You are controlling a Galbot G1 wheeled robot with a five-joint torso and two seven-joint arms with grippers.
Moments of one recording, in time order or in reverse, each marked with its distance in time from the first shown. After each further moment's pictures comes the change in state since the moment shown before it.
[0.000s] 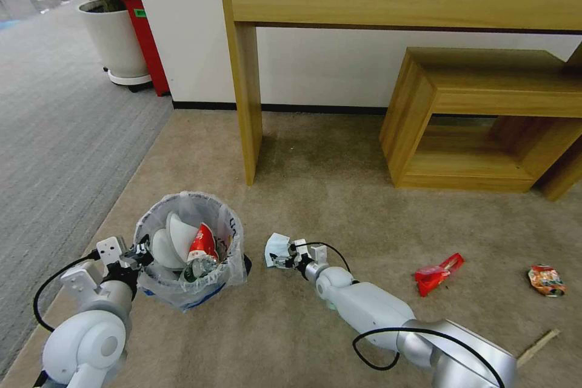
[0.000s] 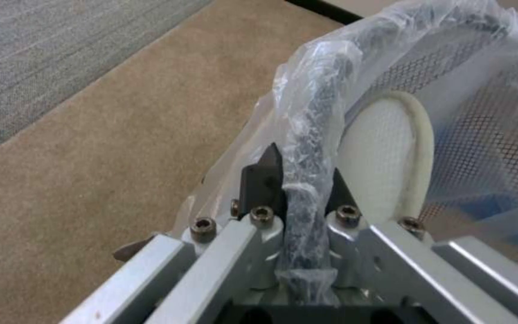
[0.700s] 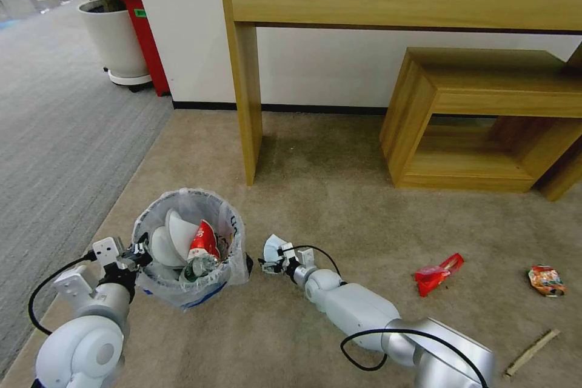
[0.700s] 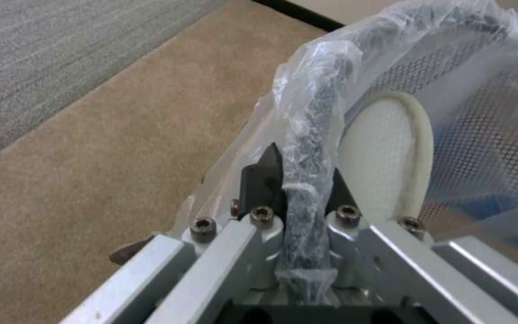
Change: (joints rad) left arm 0.035 -0.012 -0.016 -0.035 0.009 -0.027 0.013; right arm -0.009 0.039 -0.005 -0.049 -0.081 0.029 -0.033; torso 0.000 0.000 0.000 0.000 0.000
